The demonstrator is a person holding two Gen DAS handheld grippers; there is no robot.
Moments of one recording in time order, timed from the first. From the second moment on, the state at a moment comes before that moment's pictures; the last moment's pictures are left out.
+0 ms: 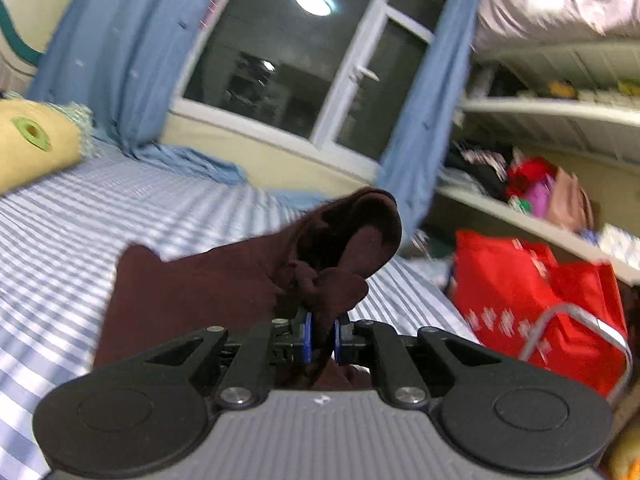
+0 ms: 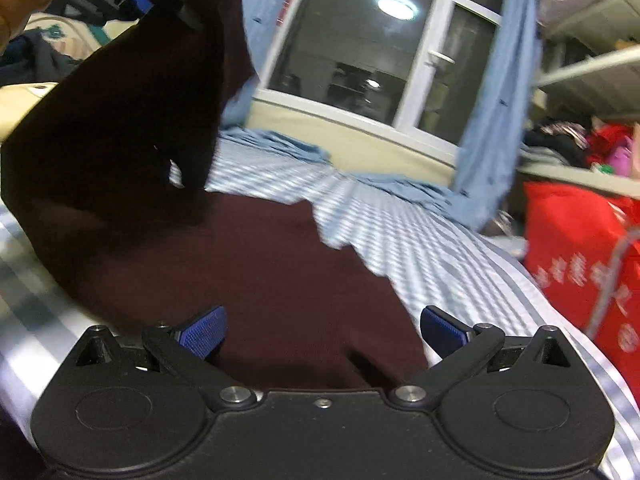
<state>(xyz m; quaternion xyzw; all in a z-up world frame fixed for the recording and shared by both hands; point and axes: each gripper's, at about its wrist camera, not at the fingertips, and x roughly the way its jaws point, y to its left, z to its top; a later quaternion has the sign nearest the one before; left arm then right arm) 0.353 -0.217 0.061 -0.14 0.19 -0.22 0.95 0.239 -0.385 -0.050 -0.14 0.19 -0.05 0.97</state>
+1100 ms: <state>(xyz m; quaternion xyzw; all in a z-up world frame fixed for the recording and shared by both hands) 0.304 -0.270 -0.007 0.04 0.31 -0.24 0.92 0.217 -0.475 -0.044 0.08 0.20 -0.10 0.97</state>
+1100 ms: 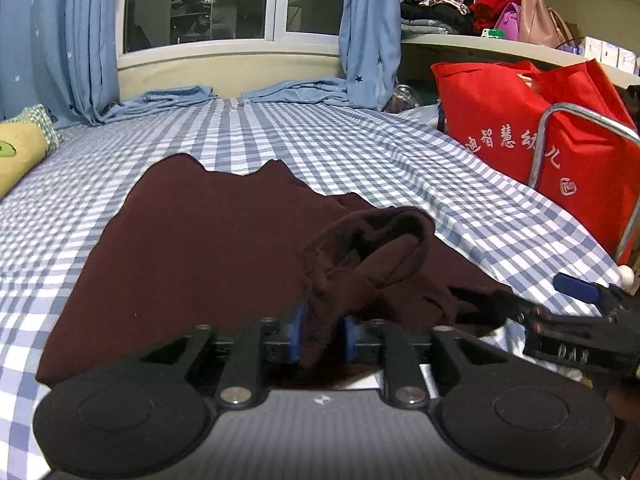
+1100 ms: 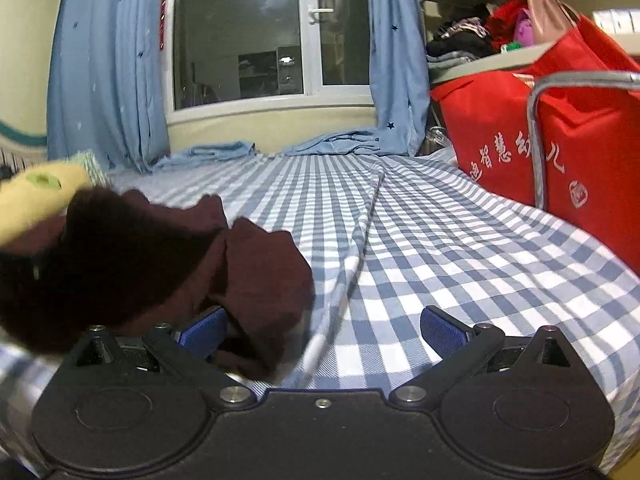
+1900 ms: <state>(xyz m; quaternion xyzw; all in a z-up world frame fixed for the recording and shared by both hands) 0.246 -0.166 0.004 0.09 0.24 -0.11 0.96 0.259 -0.464 -0.024 0.24 0.21 0.10 0.94</state>
